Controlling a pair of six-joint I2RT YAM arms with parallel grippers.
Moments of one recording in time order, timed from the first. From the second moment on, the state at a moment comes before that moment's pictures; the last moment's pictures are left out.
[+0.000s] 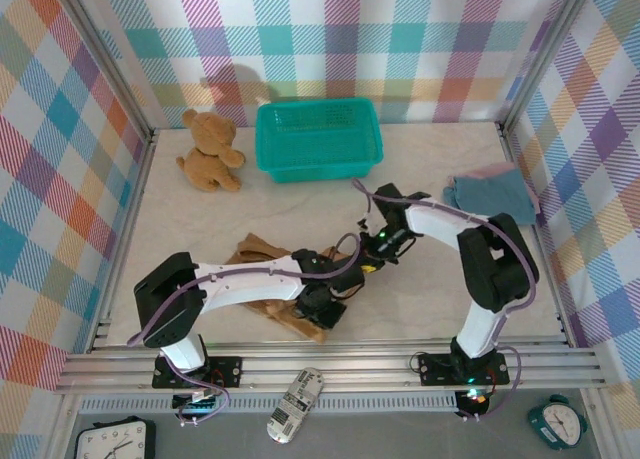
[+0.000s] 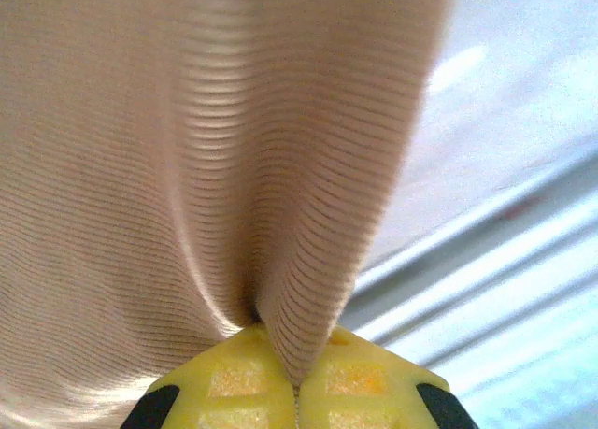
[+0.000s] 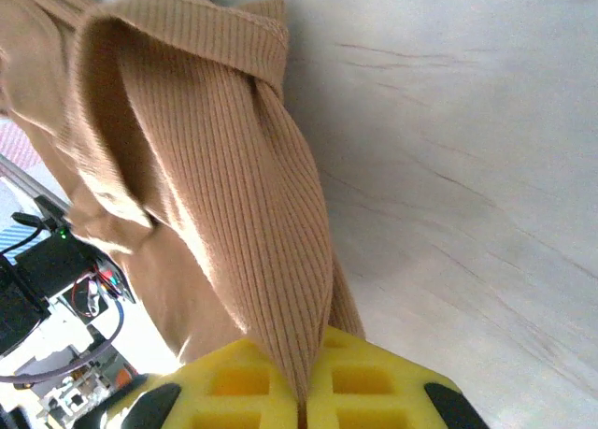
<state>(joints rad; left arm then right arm) -1.16 1.69 1.20 -0.95 0.13 -0.60 0.45 1.75 1.10 -0.86 -0.68 0.37</state>
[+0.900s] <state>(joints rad) -0.91 1.24 0.95 -0.94 0.40 -0.80 0.70 2.03 1.64 -0.88 -0.77 0.66</state>
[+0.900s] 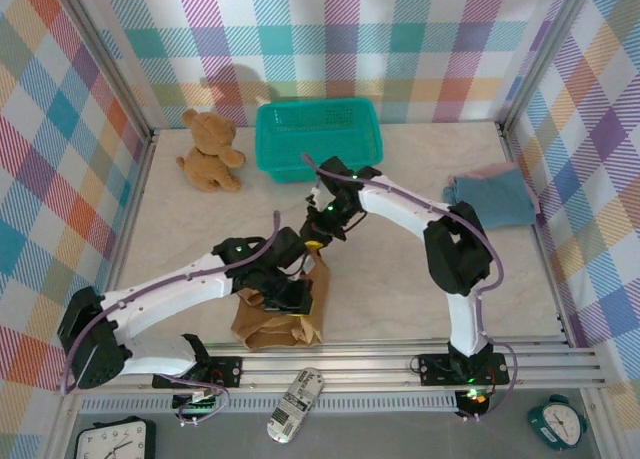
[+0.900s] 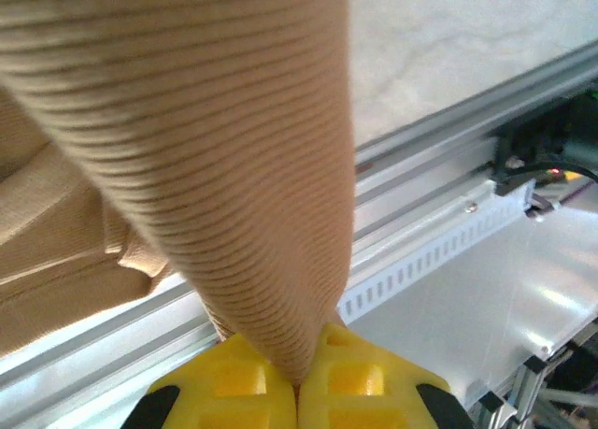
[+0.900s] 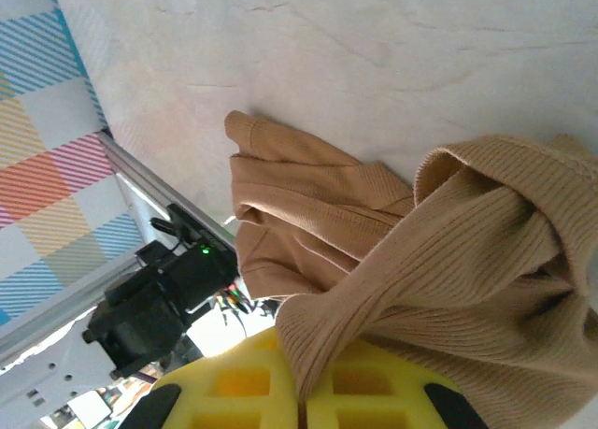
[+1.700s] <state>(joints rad) -0.90 1.71 1.45 -0.91 0.47 -0.70 0.31 1.88 1.52 -0.95 -0.74 0.52</state>
